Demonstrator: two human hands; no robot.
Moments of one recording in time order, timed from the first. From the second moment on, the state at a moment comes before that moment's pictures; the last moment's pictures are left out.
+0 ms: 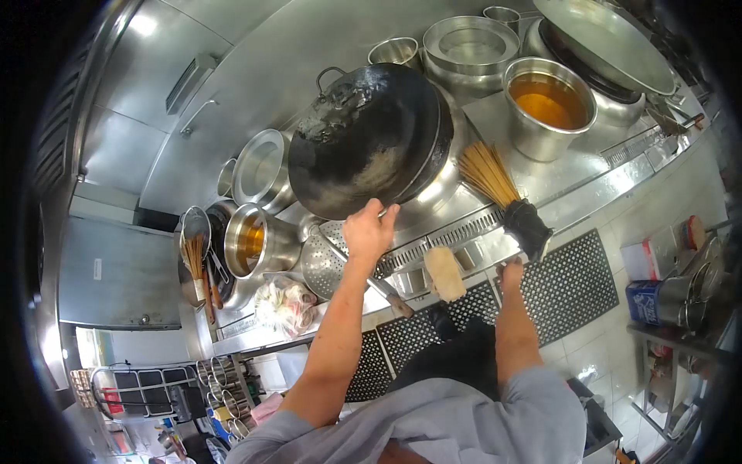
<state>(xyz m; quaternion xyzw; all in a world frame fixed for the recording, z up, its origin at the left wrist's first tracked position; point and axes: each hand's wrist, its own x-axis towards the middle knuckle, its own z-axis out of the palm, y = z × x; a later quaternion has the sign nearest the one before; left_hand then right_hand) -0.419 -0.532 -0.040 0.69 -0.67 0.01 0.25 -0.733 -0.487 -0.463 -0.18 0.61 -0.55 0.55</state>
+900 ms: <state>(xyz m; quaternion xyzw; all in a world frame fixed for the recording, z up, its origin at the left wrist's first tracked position) -0.430 -0.553 -0.057 0.73 -0.68 0.00 0.12 -0.742 -0.483 -0.396 0.00 0.54 -0.46 0.70</state>
